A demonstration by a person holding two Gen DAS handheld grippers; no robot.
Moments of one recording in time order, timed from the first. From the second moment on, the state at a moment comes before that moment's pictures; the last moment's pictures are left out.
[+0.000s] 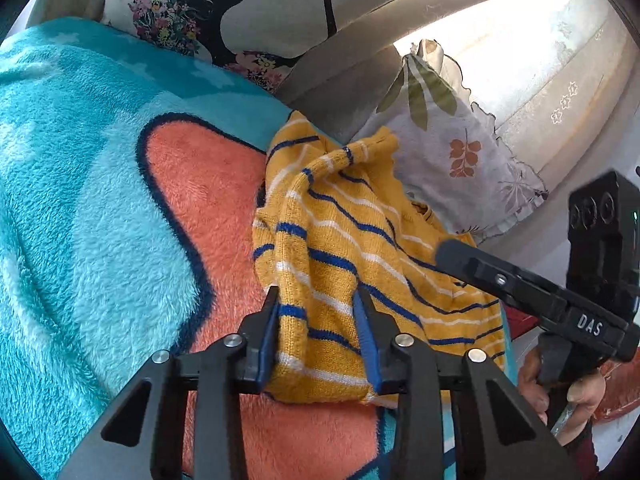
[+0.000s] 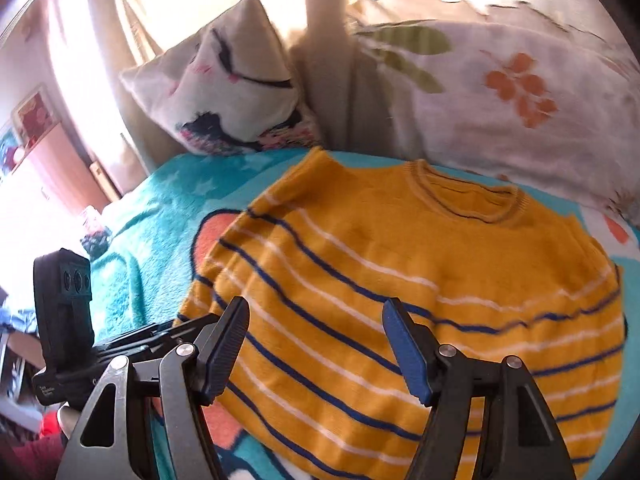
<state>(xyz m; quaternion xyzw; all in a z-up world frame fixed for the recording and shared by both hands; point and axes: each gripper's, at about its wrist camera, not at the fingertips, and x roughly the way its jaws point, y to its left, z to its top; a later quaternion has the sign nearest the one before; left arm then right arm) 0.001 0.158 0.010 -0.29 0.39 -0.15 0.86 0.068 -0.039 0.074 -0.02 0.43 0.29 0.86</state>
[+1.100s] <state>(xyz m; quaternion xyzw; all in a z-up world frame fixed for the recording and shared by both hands) -0.004 0.189 -0.003 -0.38 0.36 -0.18 0.83 0.099 -0.031 0.096 0.00 0.42 0.25 0.87</state>
